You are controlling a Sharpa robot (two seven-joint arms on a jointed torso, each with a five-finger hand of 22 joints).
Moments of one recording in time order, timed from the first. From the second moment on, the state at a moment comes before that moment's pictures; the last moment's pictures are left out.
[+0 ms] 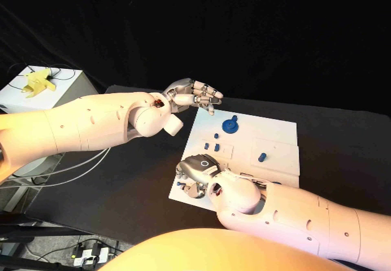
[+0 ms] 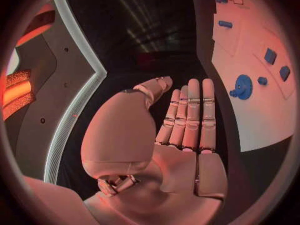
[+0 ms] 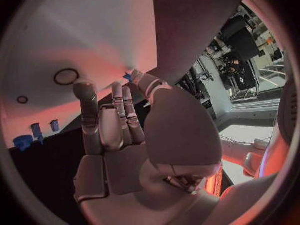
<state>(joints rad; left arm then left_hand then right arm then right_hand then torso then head) 1.19 -0.86 -0.04 1.40 -0.22 -0.02 0.31 1.35 -0.19 0.51 0.01 0.28 0.88 0.20 0.29 0.23 0.96 0.14 0.41 0.07 0.93 0.08 0.83 0.31 0.17 0.81 0.18 0.72 0.57 1.01 -0.30 -0.22 1.52 -1.80 -0.32 -0.38 1.34 -0.25 0.47 0.08 0.10 1.00 0.15 0.27 0.34 0.99 0.09 0.40 0.31 1.42 0.02 1.36 1.13 0.13 1.31 0.11 0.64 1.31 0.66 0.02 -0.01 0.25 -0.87</state>
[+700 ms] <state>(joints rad) 1.19 -0.86 -0.04 1.40 -0.22 -0.02 0.31 1.35 -0.19 0.51 0.01 0.28 0.88 0.20 0.29 0.23 0.96 0.14 0.40 0.07 0.93 0.08 0.83 0.31 0.17 0.81 0.18 0.72 0.57 0.99 -0.27 -0.22 1.50 -1.80 -0.32 -0.37 1.35 -0.24 0.47 0.08 0.07 1.01 0.14 0.29 0.34 1.00 0.08 0.41 0.30 1.43 0.01 1.37 1.13 0.13 1.32 0.11 0.64 1.31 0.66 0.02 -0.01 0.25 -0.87</state>
